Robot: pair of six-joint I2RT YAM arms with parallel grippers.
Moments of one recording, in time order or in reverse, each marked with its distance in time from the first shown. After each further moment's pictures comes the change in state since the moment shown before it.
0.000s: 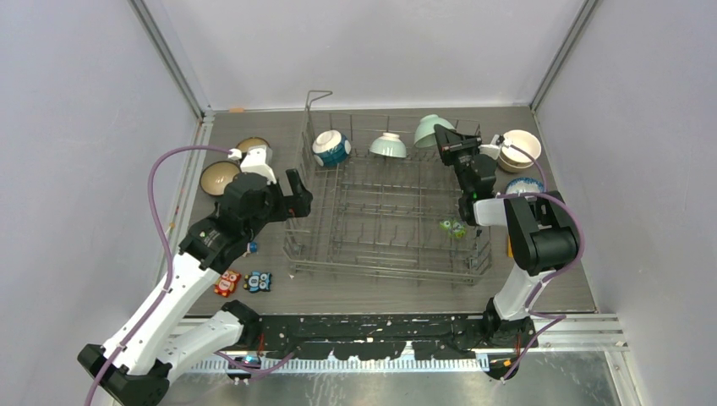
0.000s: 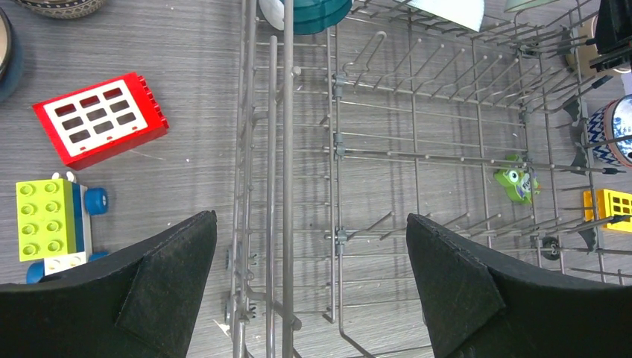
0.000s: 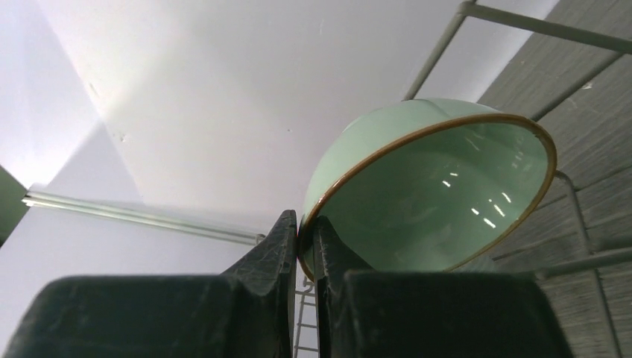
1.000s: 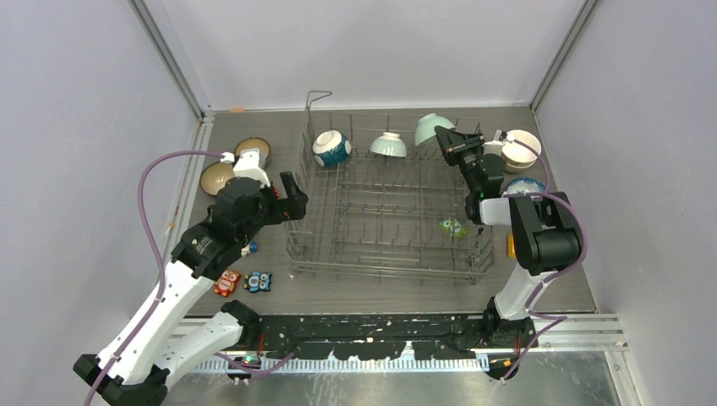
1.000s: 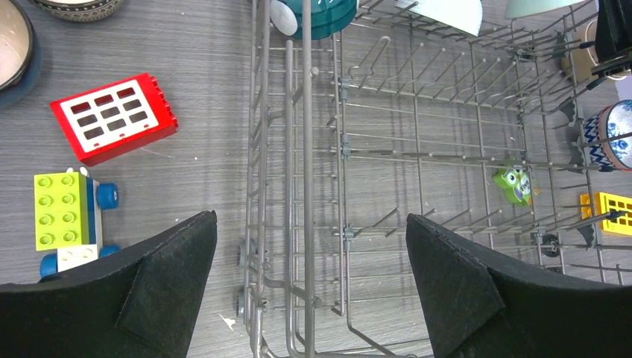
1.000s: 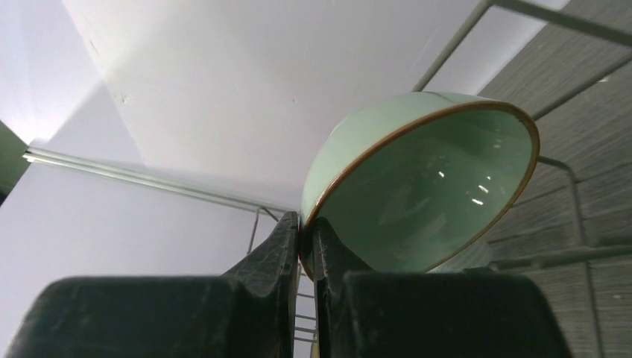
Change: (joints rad) left arm 0.000 -0.049 0.000 -0.032 -0.015 0.000; right arm -0.042 -0.025 0.006 0.035 -0.180 -0.024
